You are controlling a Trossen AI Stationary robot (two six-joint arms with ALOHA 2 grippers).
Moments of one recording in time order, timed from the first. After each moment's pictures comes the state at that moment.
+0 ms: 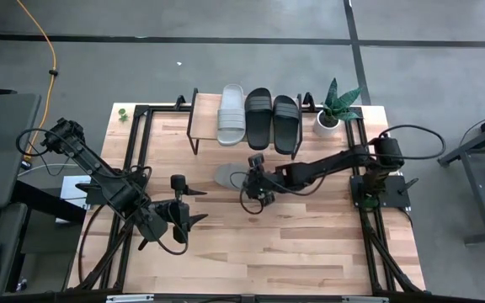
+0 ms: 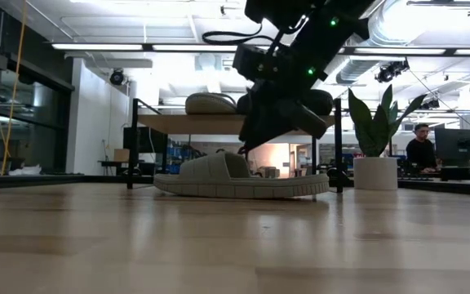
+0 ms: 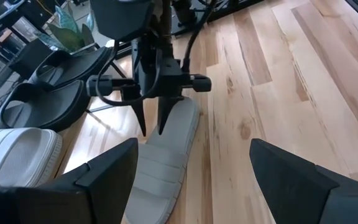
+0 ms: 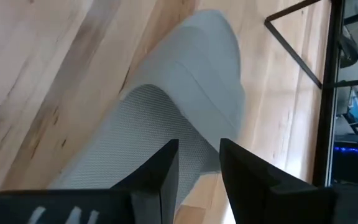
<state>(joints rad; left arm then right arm) -0.60 1.23 0.92 -0.44 -0.86 -0.11 0.11 1.82 1.16 -0.26 0.42 -0.52</state>
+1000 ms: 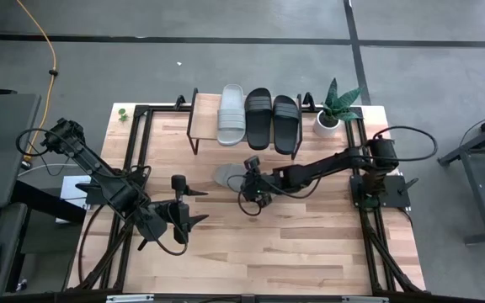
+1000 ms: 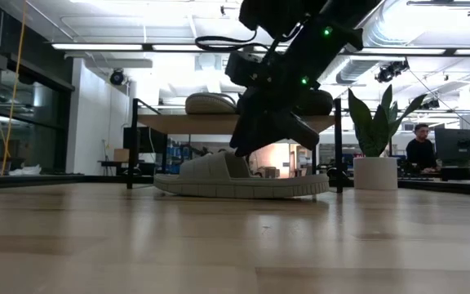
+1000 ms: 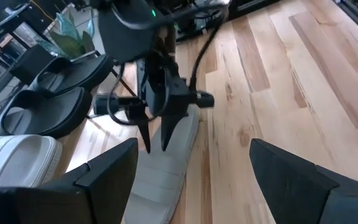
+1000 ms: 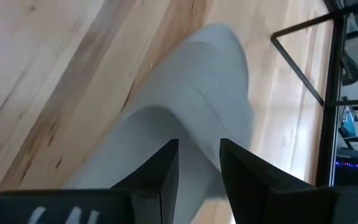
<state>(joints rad) -0.59 1.23 0.92 -0.40 -0.86 -0.08 0.11 1.88 1.16 -0.17 0.41 -0.58</state>
